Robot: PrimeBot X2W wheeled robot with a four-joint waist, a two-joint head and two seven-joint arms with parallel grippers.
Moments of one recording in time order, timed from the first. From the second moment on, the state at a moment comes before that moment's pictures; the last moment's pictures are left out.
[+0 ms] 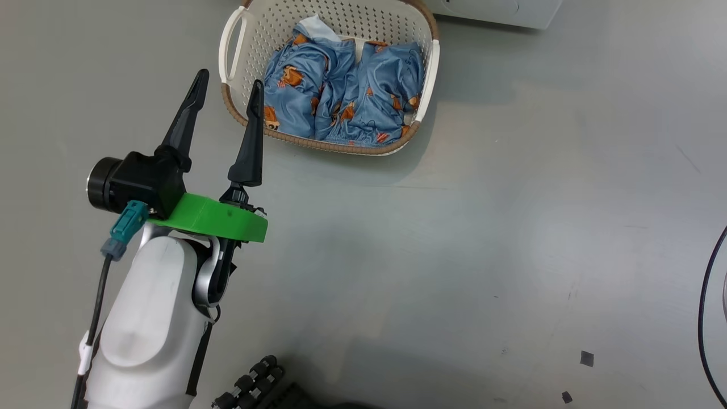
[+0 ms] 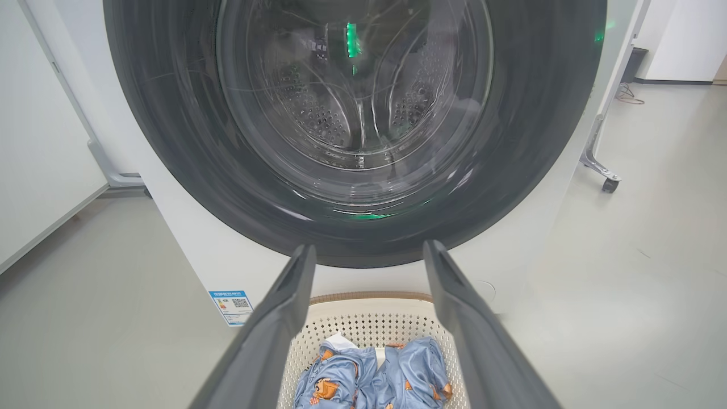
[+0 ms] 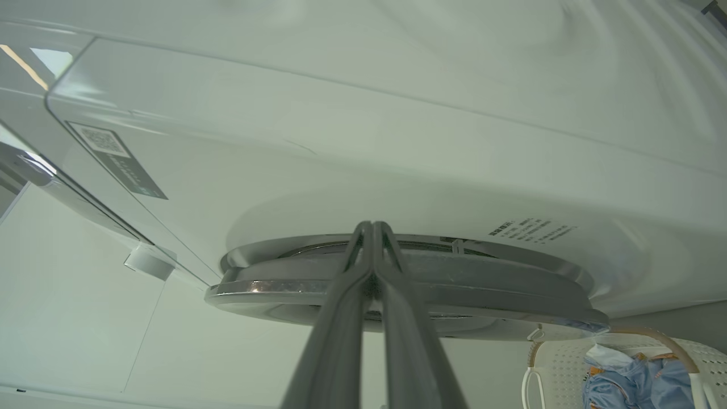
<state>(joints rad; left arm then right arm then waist) -0.31 0.05 -0.24 0.11 -0.29 -0.13 -0.25 -1.03 -0.20 -0.07 0.36 1.37 -0.12 0.47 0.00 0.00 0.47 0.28</state>
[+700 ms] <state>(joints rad) -0.38 0.03 -0.29 0.12 -0.30 -0.13 -0.25 -1.10 -0.20 -0.02 0.41 1.33 -0.13 0.51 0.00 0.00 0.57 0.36</state>
